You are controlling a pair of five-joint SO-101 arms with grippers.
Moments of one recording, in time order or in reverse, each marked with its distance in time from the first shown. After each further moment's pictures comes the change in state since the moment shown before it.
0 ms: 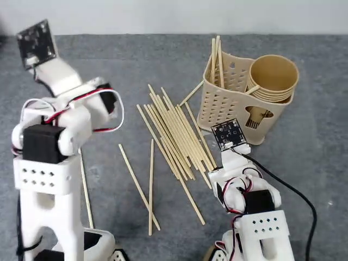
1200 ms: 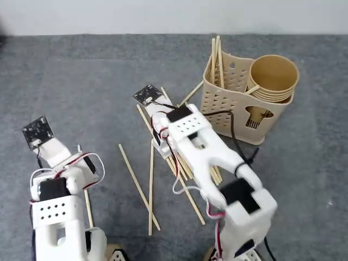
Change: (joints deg) left arm -18.6 -26.4 68.4 -24.3 -6.6; right arm -20.5 82.0 -61.4 3.8 0.1
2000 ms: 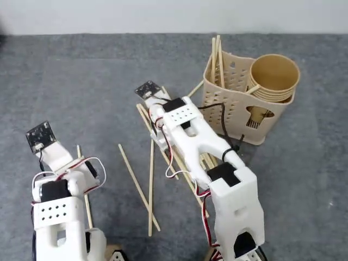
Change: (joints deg) left arm 0.0 0.0 2.8 -0.3 0.0; right arm 1.5 16.4 -14.6 1.0 0.0
